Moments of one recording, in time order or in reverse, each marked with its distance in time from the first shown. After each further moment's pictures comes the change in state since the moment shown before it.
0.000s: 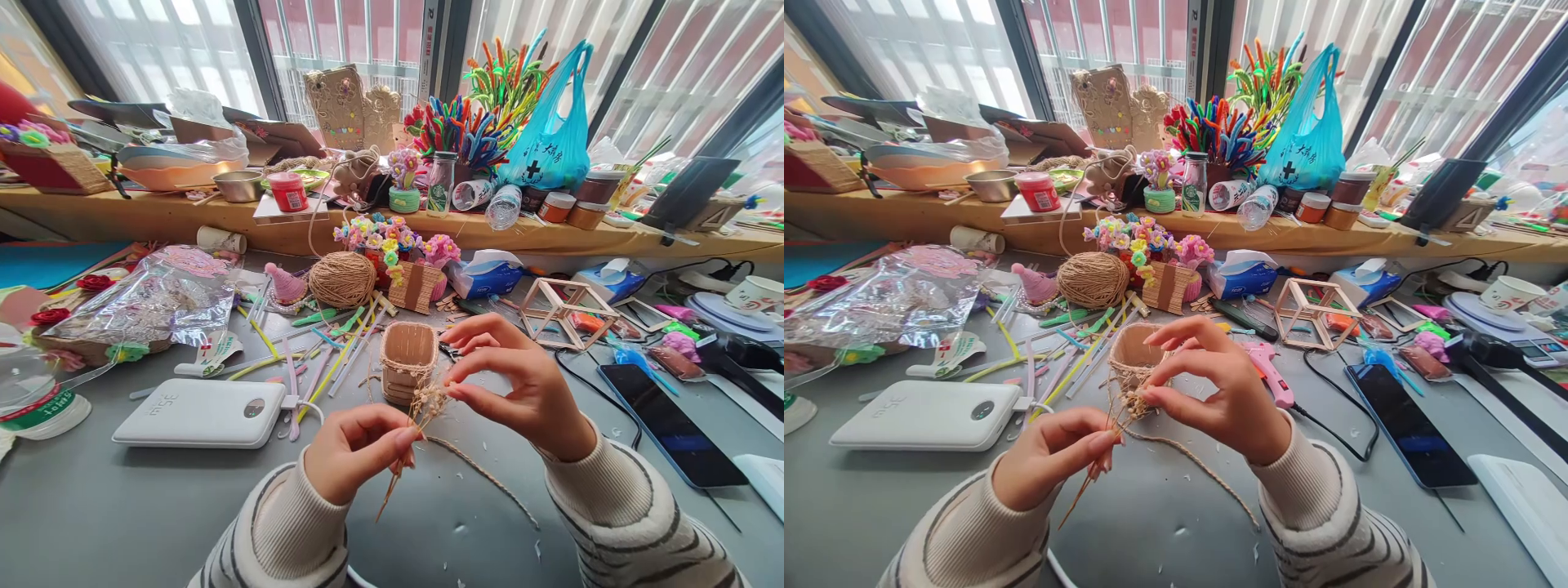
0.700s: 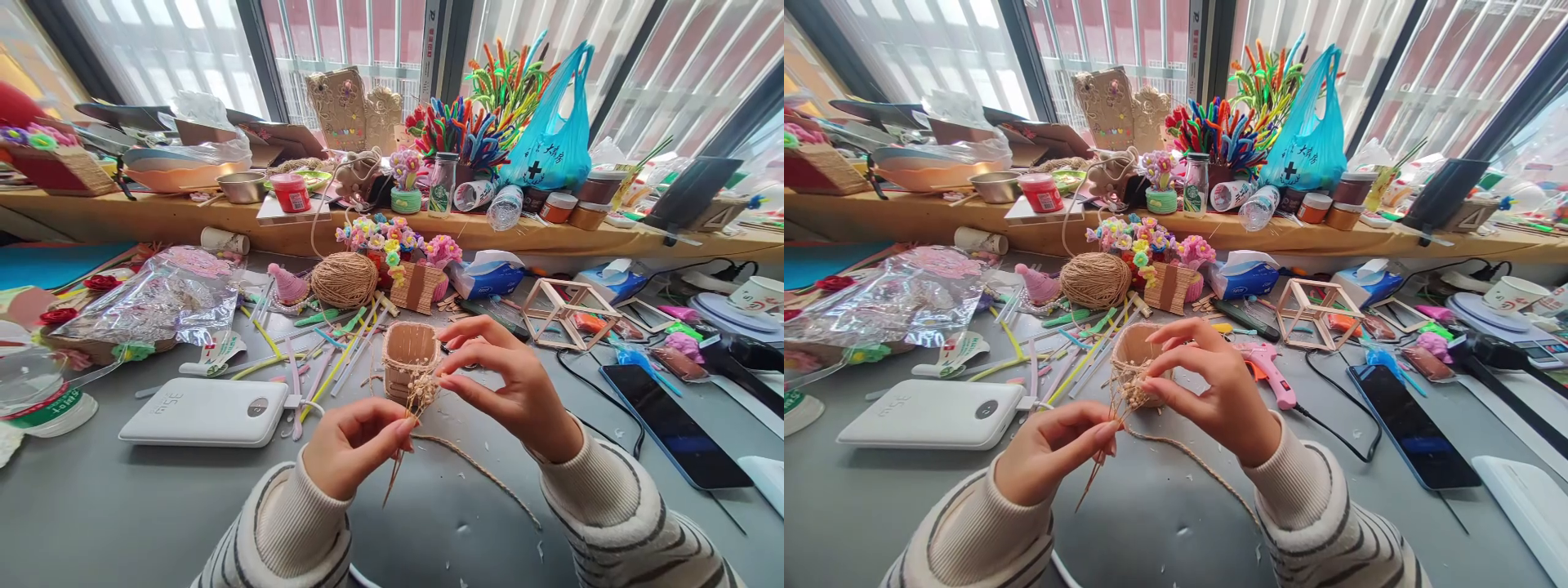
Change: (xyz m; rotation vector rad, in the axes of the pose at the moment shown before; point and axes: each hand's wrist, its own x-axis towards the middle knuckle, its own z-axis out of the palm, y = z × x) left_hand -0.001 0.002 0.002 -0.154 0.090 -0.055; right_hand 0.000 0.003 0.009 -0.069 0.033 0.006
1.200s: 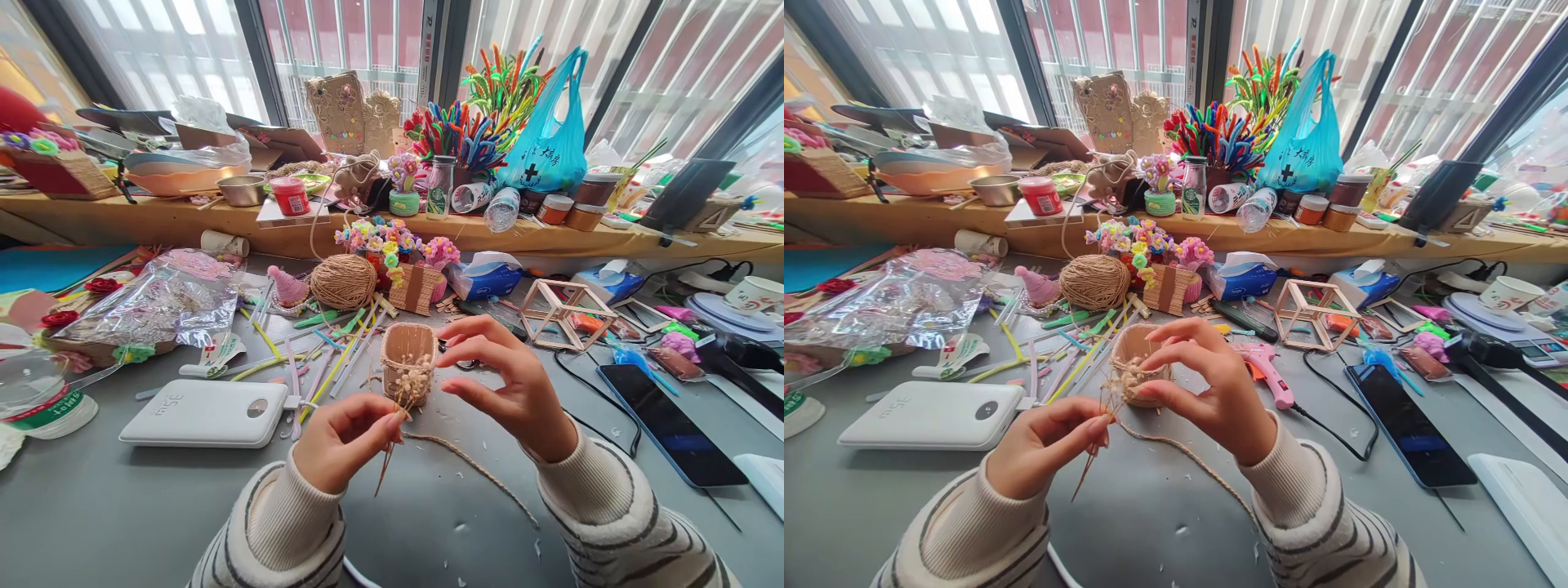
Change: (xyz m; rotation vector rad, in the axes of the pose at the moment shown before) left_hand 0.001 0.001 -0.007 0.135 0.081 0.117; right_hand -0.001 -0.004 -0.005 0.023 0.072 -0.027
